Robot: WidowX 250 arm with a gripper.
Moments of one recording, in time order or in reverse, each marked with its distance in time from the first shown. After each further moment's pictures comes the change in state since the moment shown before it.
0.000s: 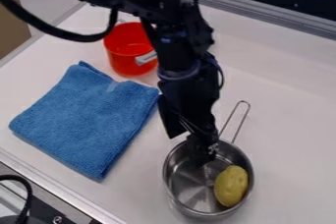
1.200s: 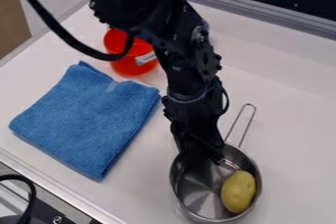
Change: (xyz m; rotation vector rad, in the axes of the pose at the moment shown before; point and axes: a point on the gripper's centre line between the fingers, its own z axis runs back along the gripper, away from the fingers) arm 0.008 0.000 -0.032 0.065 -0.019 0.069
